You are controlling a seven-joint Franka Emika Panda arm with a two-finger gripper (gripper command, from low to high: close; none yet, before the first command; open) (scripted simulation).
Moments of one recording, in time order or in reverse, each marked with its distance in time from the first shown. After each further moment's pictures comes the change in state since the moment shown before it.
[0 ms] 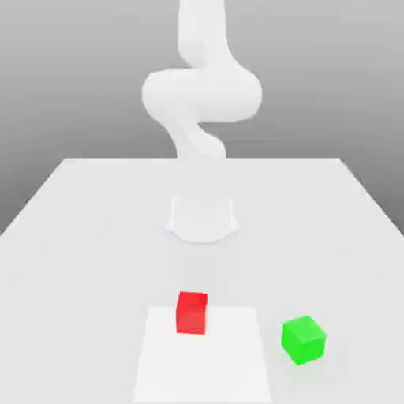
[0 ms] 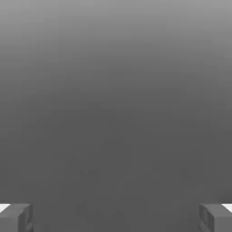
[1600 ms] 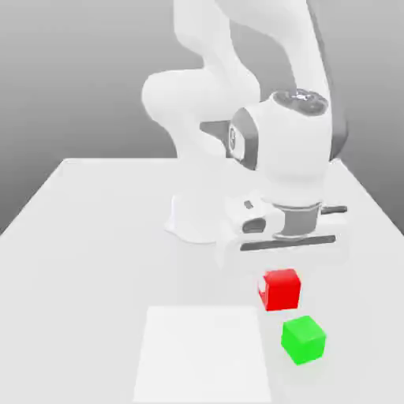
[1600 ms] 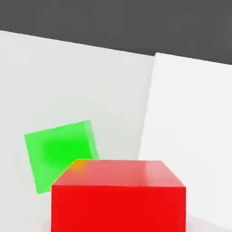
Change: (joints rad) arm 0.346 0.761 0.122 -0.291 -0.005 0.330 0.157
